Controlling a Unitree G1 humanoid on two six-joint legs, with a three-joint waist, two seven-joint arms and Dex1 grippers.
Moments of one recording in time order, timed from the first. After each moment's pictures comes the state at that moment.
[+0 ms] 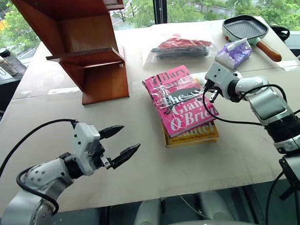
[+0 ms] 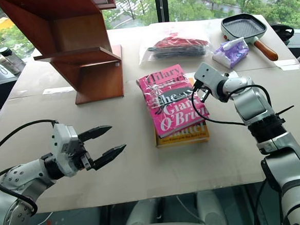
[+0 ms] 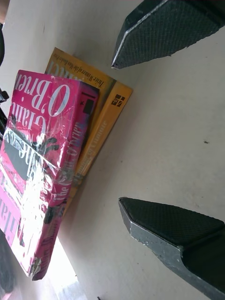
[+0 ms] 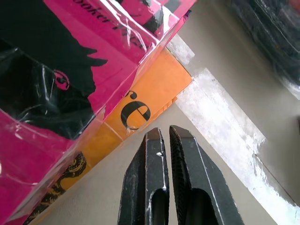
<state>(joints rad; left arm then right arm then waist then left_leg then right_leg) 0.22 0.74 0.31 -0.58 -0.66 0.45 -0.84 -0.83 -0.55 0.31 0.25 -0.05 0.53 0.71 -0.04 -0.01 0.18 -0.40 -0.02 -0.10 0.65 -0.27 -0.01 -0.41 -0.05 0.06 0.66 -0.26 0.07</state>
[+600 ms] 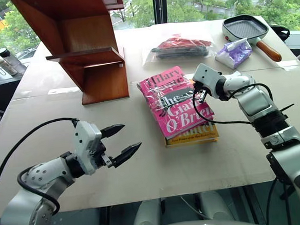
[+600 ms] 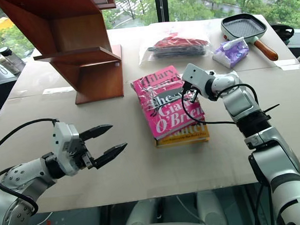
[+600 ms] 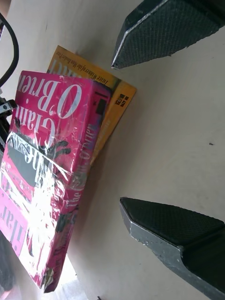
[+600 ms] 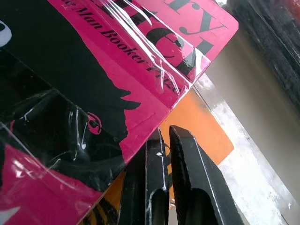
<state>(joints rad) 0.23 0.74 0.31 -0.59 -0.67 0.47 -0.81 -0.88 -0.45 0.32 0.37 -0.10 0.37 0.78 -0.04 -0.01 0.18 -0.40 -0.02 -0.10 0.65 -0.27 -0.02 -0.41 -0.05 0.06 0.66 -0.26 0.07</state>
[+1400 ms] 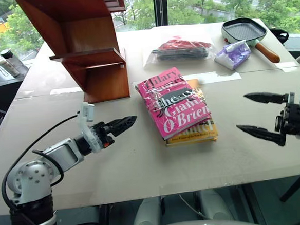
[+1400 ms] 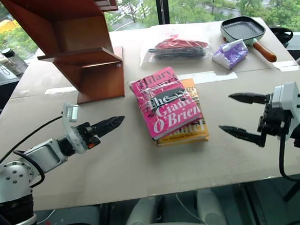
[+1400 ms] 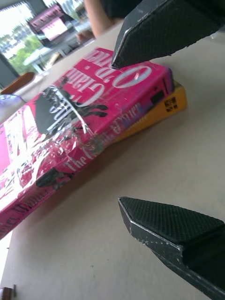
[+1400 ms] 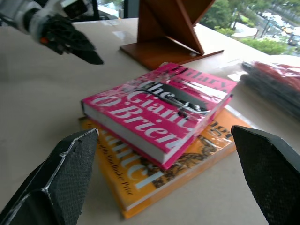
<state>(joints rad) -0.24 0.63 0.39 -0.09 -1.38 1.18 -0.25 0.08 -0.81 -0.49 -0.61 0.76 0.53 1.10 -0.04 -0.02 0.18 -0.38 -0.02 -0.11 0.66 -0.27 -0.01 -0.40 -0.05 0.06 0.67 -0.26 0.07</state>
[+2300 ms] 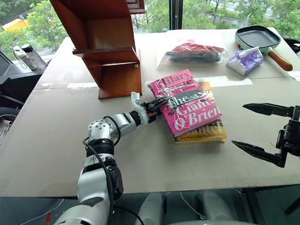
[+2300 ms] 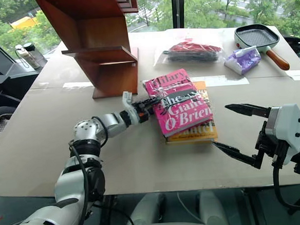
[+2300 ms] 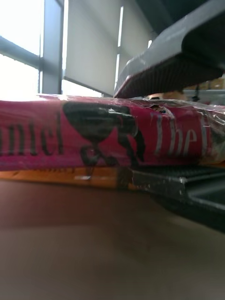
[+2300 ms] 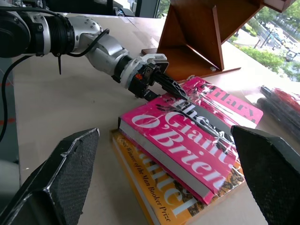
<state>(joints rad) -0.79 0.22 0.34 0.75 -1.21 1.19 -0.24 0.24 -0.84 -0.57 -0.85 0.78 0.50 0.89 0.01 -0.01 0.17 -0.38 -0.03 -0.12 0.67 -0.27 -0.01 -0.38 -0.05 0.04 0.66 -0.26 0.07</state>
